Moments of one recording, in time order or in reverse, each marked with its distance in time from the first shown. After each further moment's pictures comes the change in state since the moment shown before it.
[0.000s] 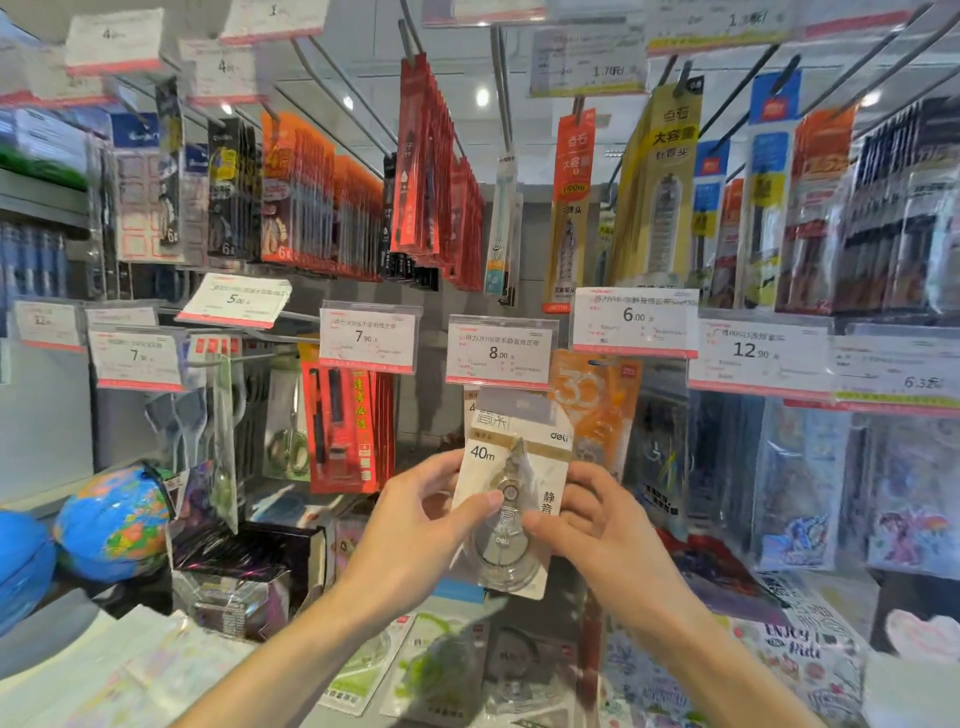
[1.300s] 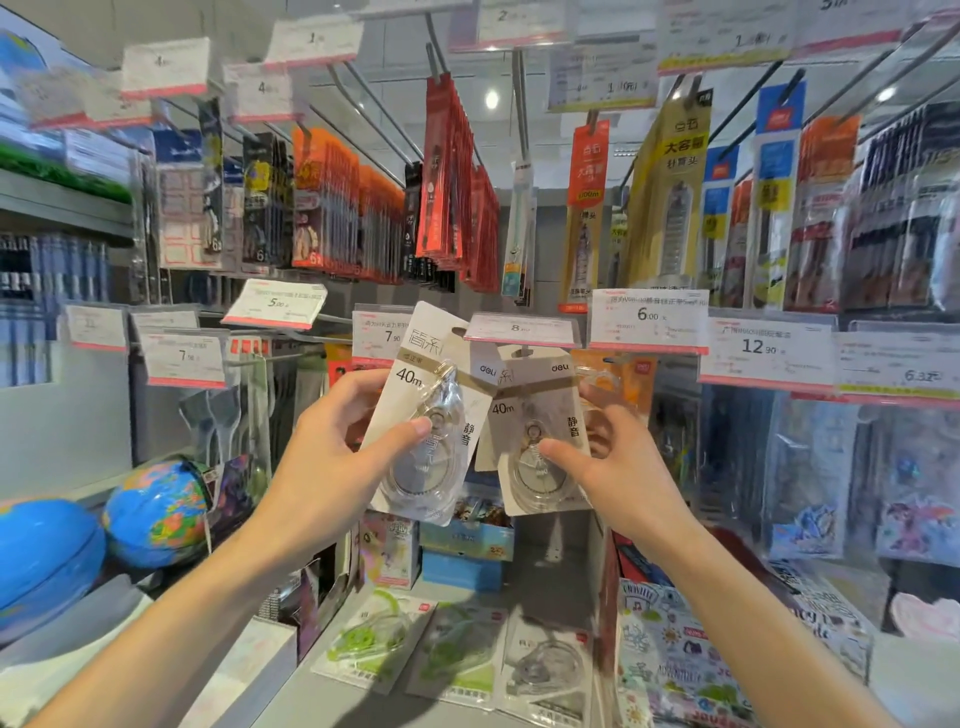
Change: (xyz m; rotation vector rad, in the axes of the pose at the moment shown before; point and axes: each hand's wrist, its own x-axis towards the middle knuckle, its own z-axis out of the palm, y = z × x) left_hand -0.003 0.034 -0.082 0.068 0.184 0.148; right_hand 0.036 -0.034 0.003 -0.357 0.187 -0.077
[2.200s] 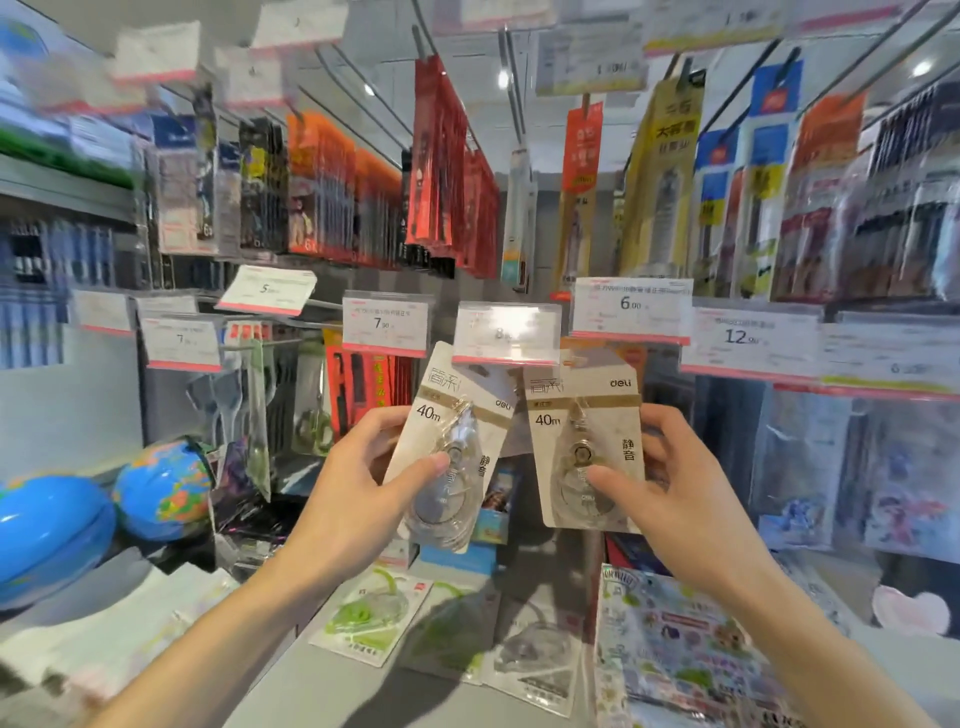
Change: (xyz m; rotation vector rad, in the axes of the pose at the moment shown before) left_hand -0.028 -0.016 0.034 -0.005 -0.041 -0.138; right_hand -0.050 0.002 -0.050 0.063 -0.020 -0.050
